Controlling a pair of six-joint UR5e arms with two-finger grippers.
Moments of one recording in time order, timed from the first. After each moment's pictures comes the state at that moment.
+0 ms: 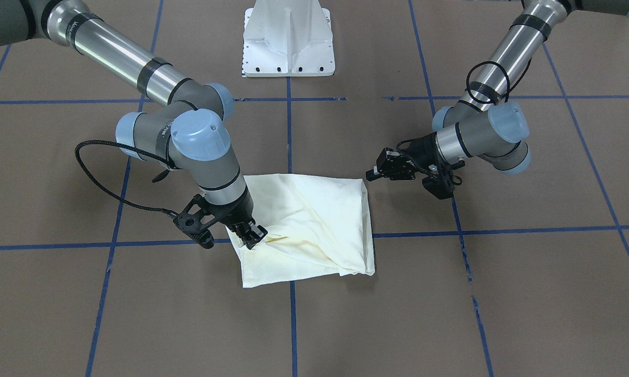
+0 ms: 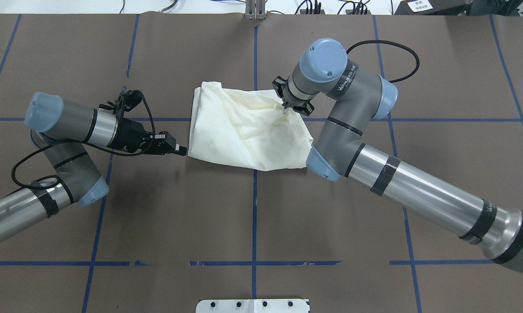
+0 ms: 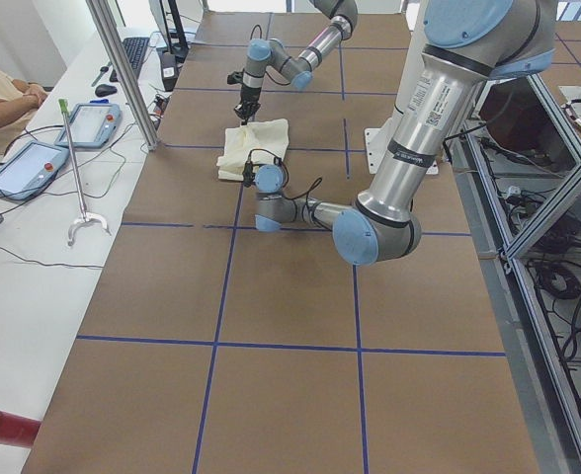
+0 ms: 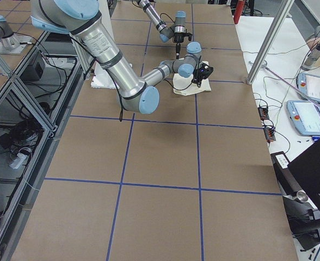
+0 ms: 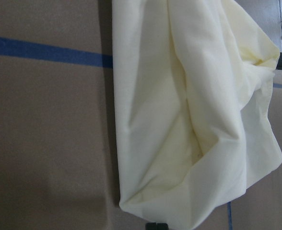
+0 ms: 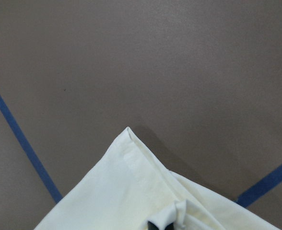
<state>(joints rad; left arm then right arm) -0.75 -2.06 -1.16 -3.15 -2.28 -1.57 0.69 -0.77 1.24 -1.13 1.84 1.85</state>
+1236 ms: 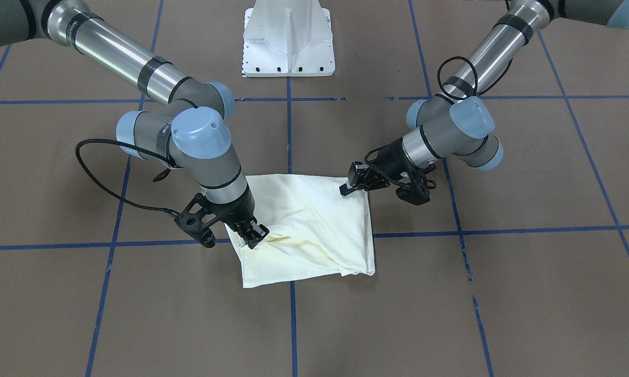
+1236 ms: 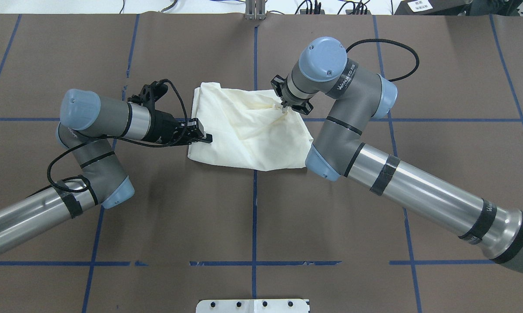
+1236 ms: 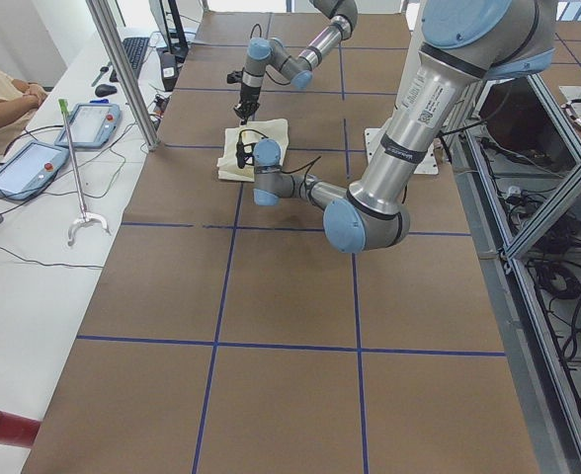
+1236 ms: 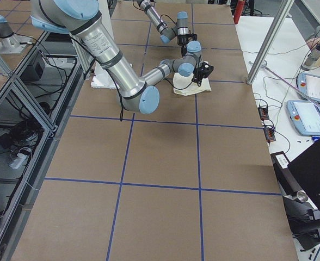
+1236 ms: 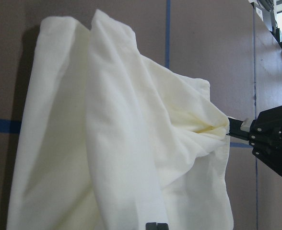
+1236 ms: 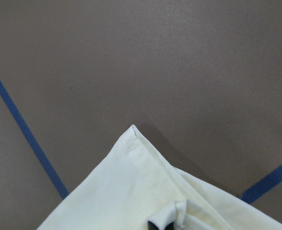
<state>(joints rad) -0.68 -2.13 -1.18 -2.97 -2.11 -1.60 0.69 -0.77 1.25 -1.13 1.84 1.85</state>
